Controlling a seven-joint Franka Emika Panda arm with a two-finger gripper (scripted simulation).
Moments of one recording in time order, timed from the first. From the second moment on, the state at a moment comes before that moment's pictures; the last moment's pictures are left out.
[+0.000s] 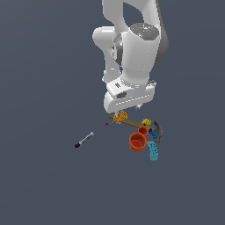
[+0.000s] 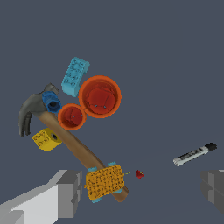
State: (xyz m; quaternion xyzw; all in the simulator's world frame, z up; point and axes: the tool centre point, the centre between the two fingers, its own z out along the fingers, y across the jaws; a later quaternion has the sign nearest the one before) arm -0.004 0.064 0.232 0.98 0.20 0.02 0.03
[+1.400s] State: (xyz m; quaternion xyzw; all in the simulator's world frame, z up) arm -0.092 0.146 0.067 0.88 0.48 0.00 0.00
